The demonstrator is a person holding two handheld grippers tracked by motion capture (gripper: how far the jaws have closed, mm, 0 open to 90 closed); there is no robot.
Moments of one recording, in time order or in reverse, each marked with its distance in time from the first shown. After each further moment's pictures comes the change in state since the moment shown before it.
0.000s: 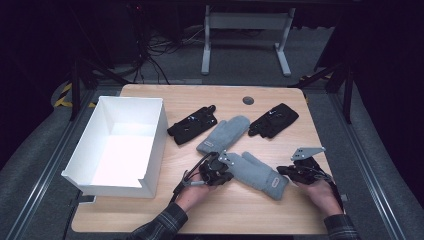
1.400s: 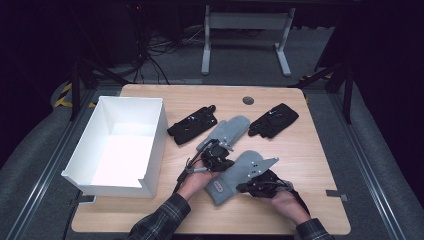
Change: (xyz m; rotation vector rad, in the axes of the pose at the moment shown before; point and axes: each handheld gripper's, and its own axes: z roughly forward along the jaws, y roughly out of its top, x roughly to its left) left arm 0.029 0.022 0.005 -0.037 -0.003 -0.041; right arm 0.098 0.049 0.054 0.017 0.275 -0.206
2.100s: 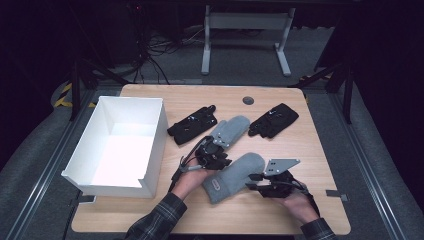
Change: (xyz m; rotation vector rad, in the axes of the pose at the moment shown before) left arm 0.005 0.001 -0.029 -0.044 0.089 0.006; right arm -0.005 -0.020 -0.040 -0.136 -0.143 0.034
